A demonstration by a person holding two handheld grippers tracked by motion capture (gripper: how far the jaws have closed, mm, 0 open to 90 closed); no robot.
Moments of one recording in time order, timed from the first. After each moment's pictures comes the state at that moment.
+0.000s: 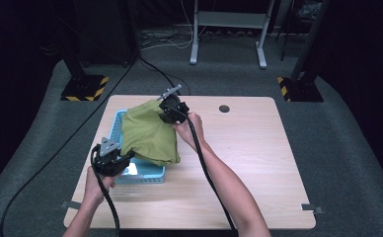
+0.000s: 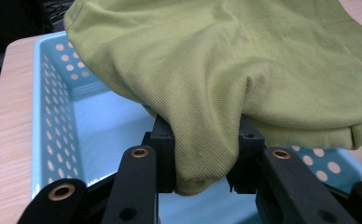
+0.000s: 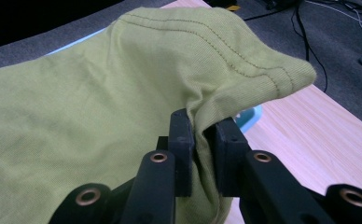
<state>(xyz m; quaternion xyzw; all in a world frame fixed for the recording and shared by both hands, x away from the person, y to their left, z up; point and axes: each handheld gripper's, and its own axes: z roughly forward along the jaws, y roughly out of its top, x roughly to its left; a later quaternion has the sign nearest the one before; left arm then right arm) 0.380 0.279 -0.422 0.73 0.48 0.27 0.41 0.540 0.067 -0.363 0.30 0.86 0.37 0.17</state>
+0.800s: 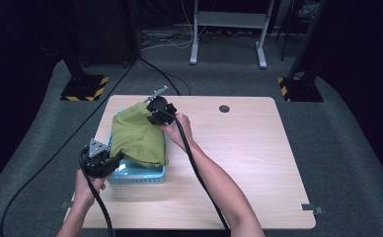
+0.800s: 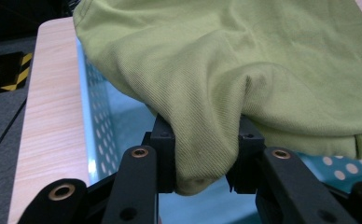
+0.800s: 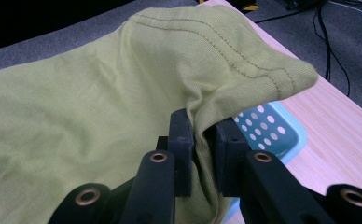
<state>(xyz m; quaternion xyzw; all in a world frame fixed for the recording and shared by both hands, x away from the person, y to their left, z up) 0.377 0.309 -0.428 0.72 0.51 0.27 0.39 0.542 0.103 -0.370 0.28 0.87 0.37 0.15</state>
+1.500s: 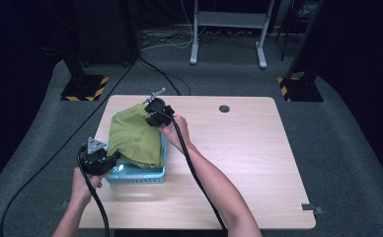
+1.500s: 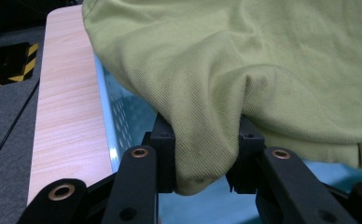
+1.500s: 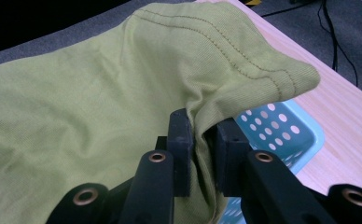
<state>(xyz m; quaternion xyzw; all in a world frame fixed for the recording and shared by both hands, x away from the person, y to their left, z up) 0.388 0.319 -0.433 0.72 0.52 0.27 0.36 0.547 0.111 -0.383 0.29 0.87 0.37 0.13</state>
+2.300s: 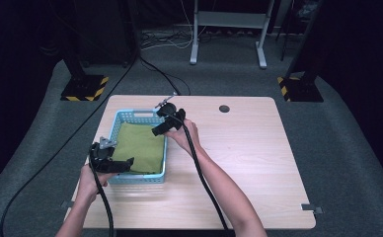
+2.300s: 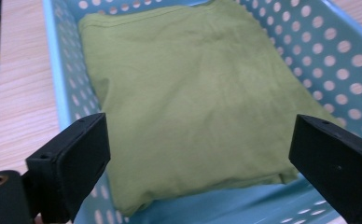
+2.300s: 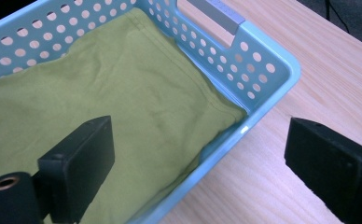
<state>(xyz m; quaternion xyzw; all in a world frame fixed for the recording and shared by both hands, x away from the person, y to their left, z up) 0.403 0.300 -0.441 0.76 0.52 0.22 0.33 0.553 0.081 -0.406 0.34 0.87 0.32 0.13</state>
